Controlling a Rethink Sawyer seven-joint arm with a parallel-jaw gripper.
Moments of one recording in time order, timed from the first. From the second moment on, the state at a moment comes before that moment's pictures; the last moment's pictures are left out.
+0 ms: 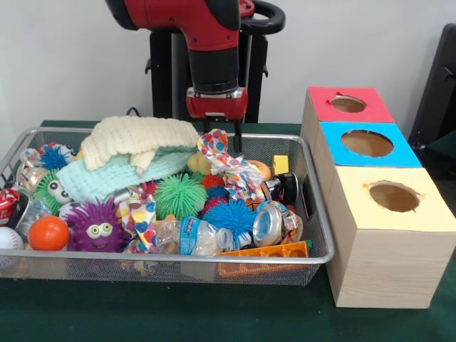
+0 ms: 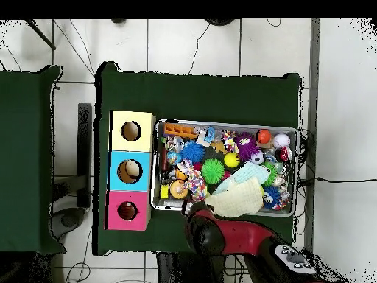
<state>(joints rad) -0.56 -0.58 0.15 2.11 -0.41 -0.05 1.97</state>
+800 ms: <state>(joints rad) -0.56 -0.71 0.14 2.07 -0.55 0.09 1.97</state>
